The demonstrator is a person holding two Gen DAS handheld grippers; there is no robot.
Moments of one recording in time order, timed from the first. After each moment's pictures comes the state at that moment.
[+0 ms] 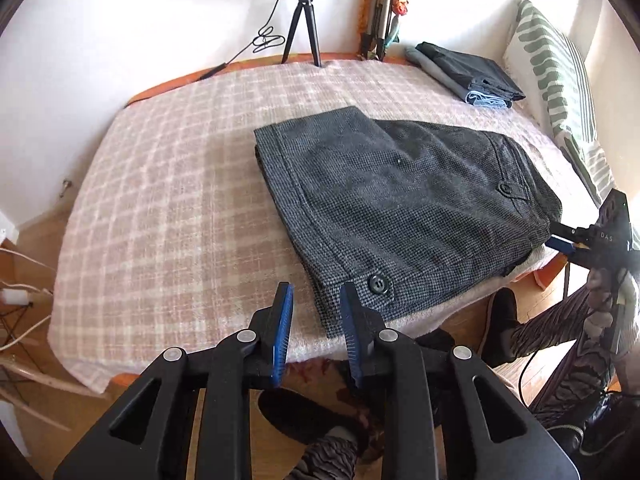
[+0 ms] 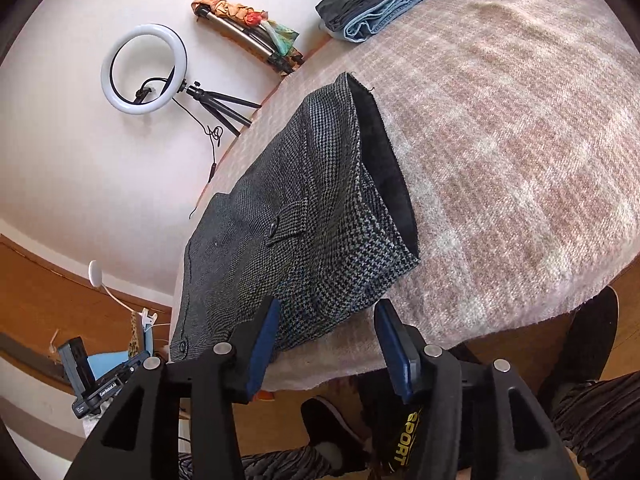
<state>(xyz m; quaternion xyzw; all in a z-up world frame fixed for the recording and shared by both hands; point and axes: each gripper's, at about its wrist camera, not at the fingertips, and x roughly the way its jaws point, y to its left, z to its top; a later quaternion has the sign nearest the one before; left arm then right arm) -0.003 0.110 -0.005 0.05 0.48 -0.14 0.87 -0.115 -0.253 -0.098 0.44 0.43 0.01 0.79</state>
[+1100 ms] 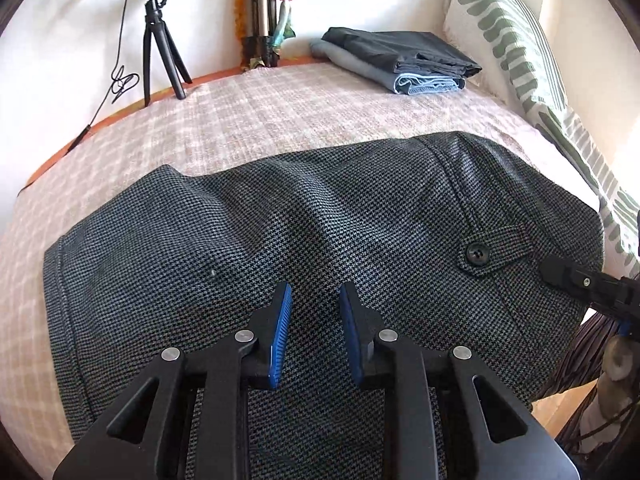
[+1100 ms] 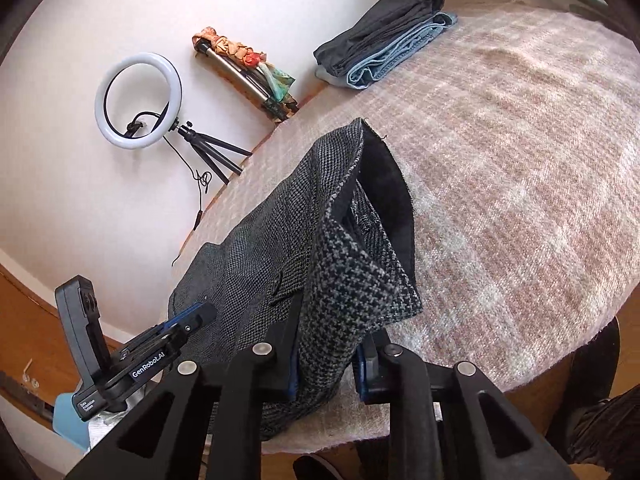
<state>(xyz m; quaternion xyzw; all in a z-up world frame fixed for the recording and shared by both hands) 0.085 -0.078 -0.082 0.11 0.45 -0.23 0.86 -0.087 -0.234 -0.076 0.39 0.36 -0.08 0.84</state>
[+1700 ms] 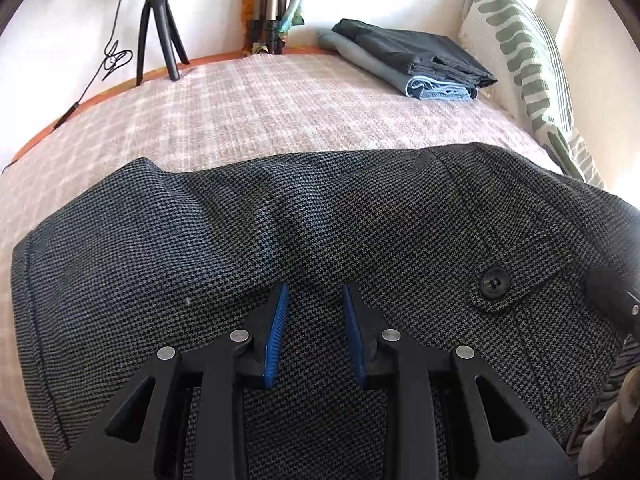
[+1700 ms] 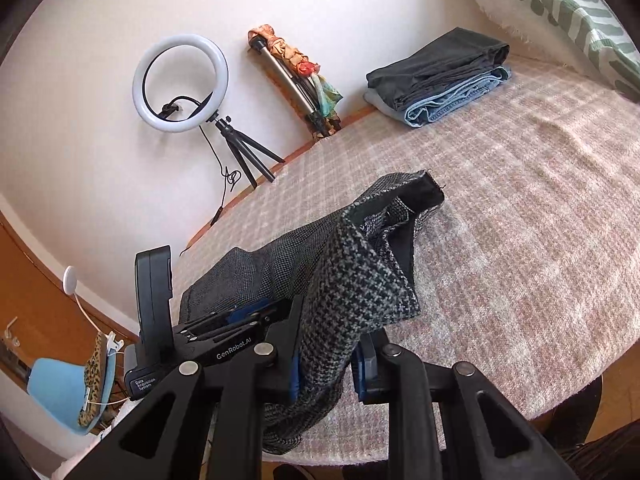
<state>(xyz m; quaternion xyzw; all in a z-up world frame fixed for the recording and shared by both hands) 0.106 -0.073 -0.078 0.03 0.47 -0.23 0.85 -0.066 -0.212 -0.033 0.33 0.35 -0.06 0.88</state>
